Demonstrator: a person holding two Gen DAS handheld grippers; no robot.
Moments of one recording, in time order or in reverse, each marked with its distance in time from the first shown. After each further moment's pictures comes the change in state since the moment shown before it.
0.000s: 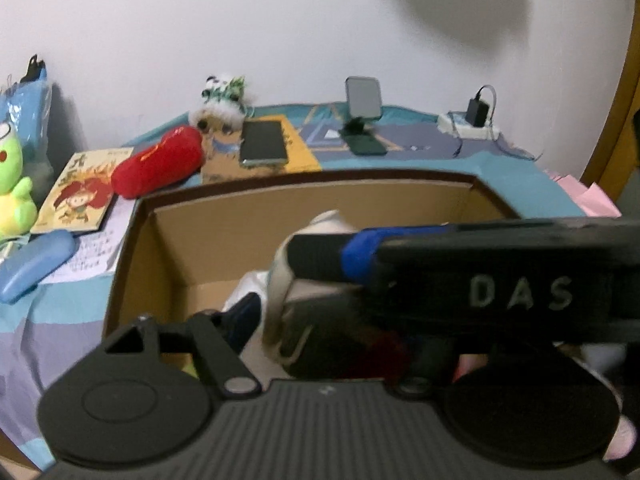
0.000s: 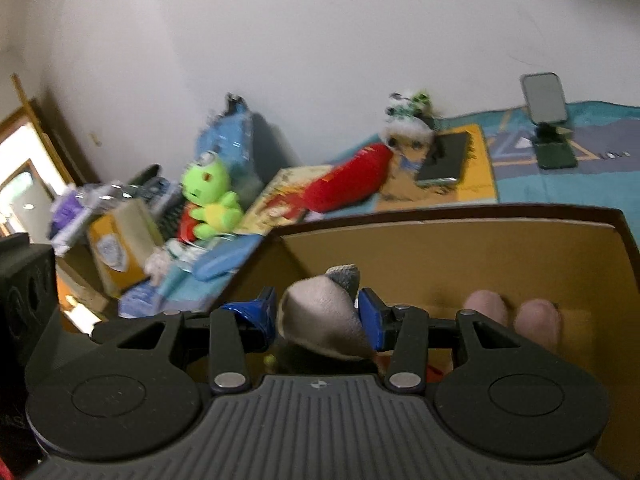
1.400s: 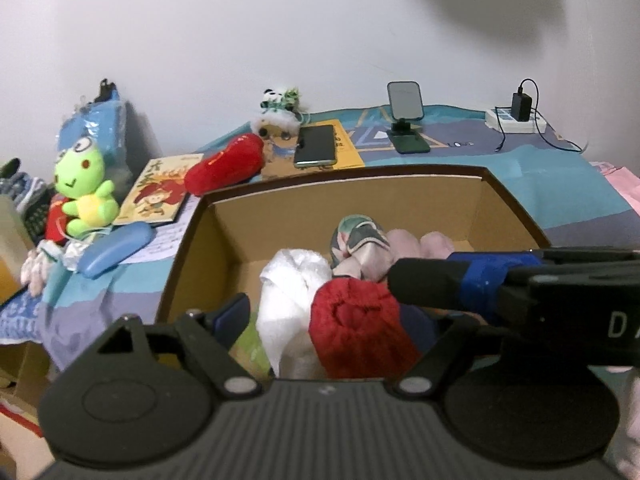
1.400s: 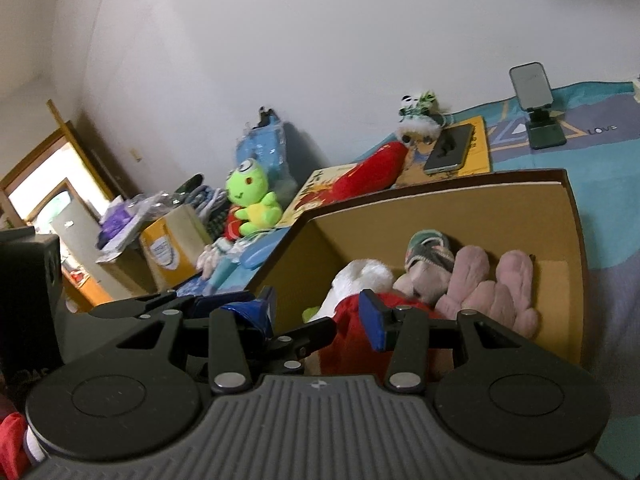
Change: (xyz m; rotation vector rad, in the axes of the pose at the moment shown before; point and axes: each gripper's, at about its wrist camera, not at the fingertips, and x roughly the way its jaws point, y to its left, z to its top) left arm -0.063 -0.068 -0.010 0.001 -0.001 0.273; right arm -0.072 -0.023 -0.017 0.061 -0.003 0.103
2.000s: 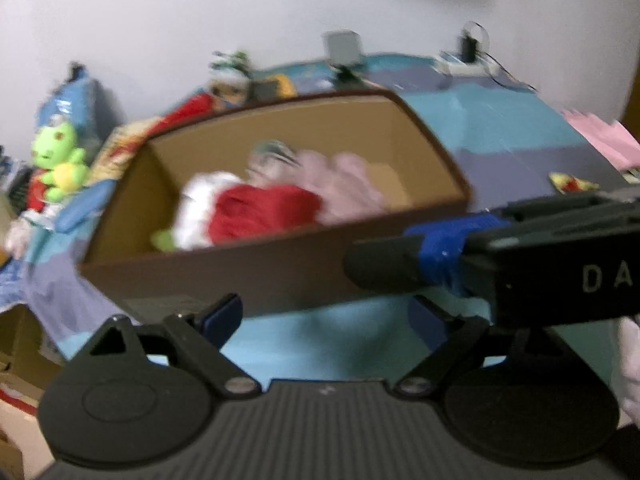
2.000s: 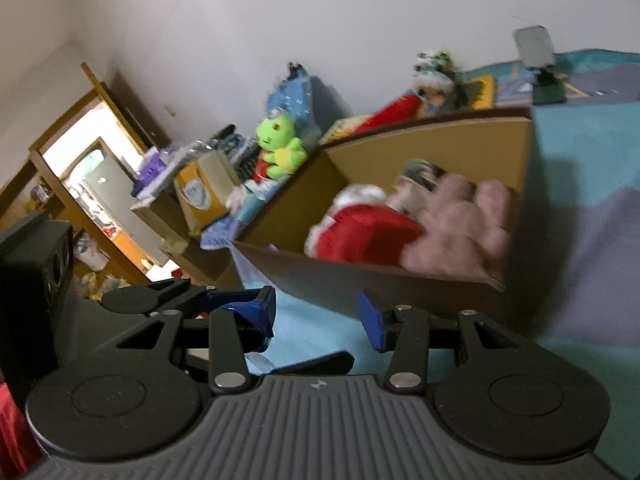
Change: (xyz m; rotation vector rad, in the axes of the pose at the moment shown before) left arm -0.029 -0.089 -0.058 0.069 0.120 -0.071; right arm -0.056 -0.026 -0.038 -0.043 0.131 0.127
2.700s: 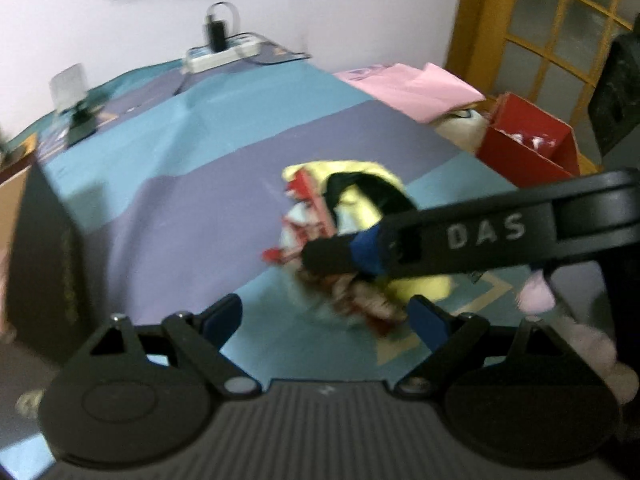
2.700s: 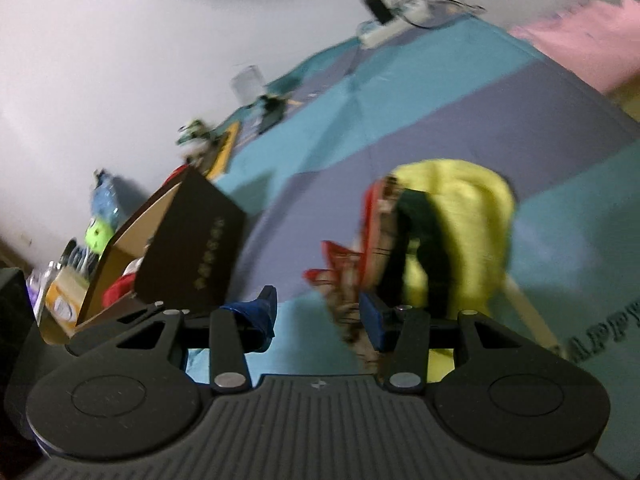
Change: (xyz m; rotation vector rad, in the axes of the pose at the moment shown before) left arm 0.066 -0.215 0.041 0.309 -0.006 -0.442; right arm -0.160 -0.145 -0.060 0.388 -0.162 -0.423
